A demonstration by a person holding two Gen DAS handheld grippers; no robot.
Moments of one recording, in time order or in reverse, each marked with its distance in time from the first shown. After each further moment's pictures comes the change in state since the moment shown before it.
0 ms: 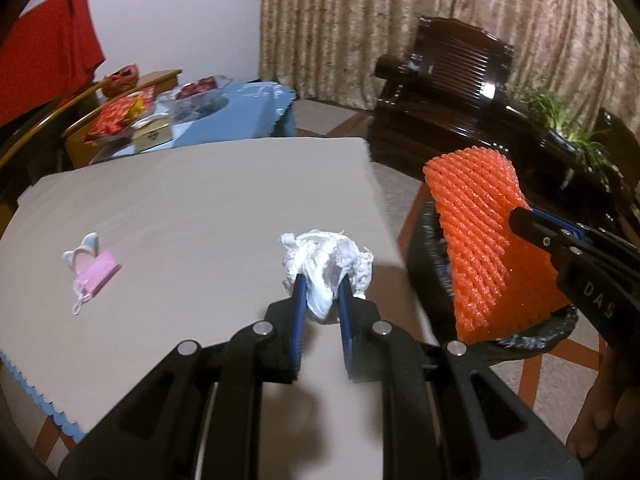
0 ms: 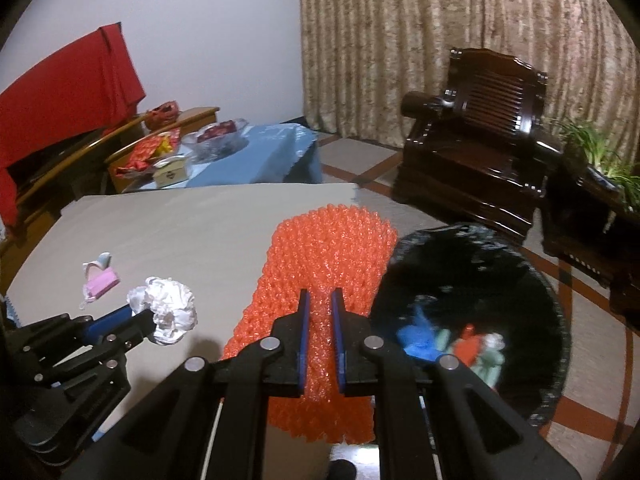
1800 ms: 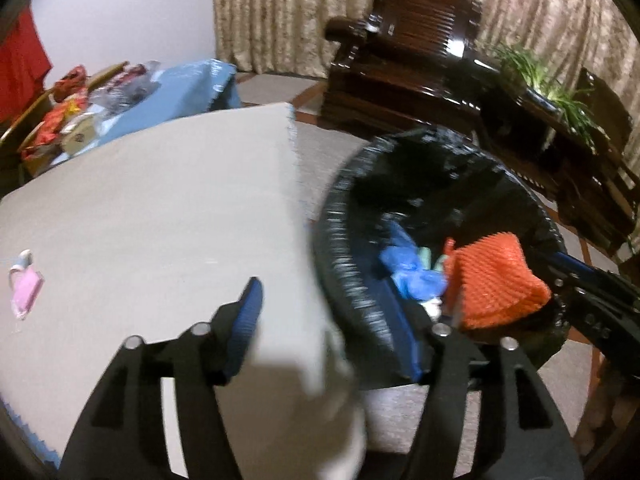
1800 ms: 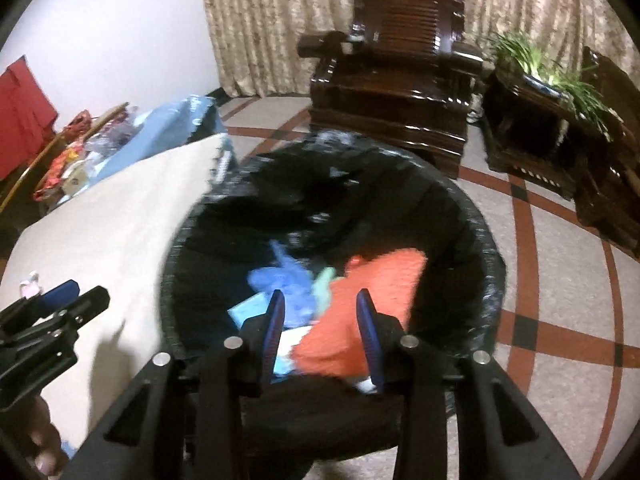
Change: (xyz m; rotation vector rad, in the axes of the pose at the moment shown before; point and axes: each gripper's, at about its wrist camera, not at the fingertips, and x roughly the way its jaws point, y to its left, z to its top) left arm 0.077 -0.096 -0.001 0.073 0.099 -0.051; right arm 0.037 -0.157 -0.052 0.212 0.155 -0.134
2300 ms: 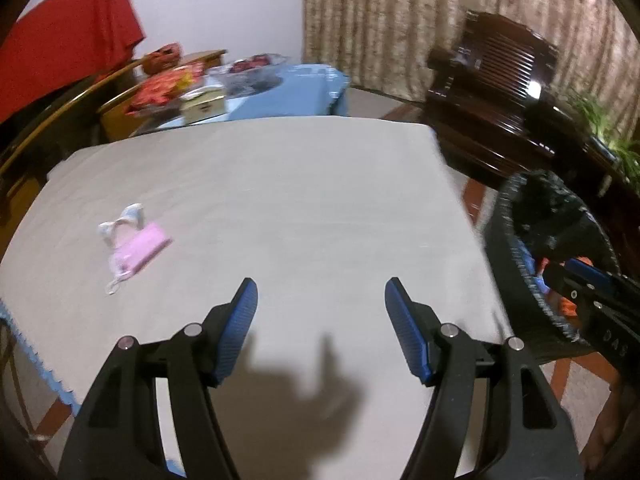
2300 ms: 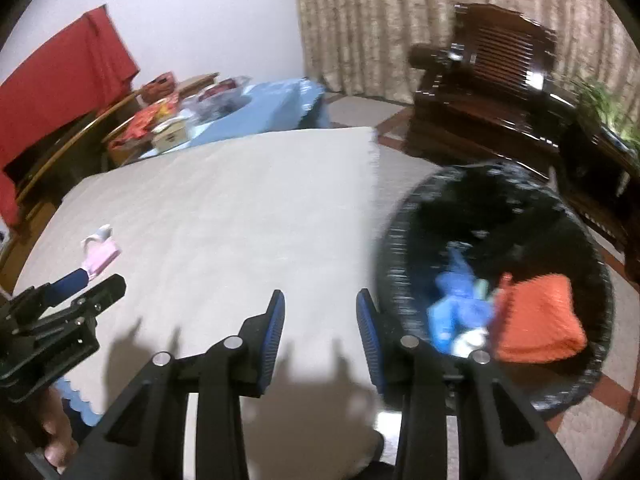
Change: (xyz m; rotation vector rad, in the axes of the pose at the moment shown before) left arm -0.070 0.183 -0.040 -0.162 -0.055 0.194; right arm -0.012 0.202 -0.021 -0.189 0.008 0.180
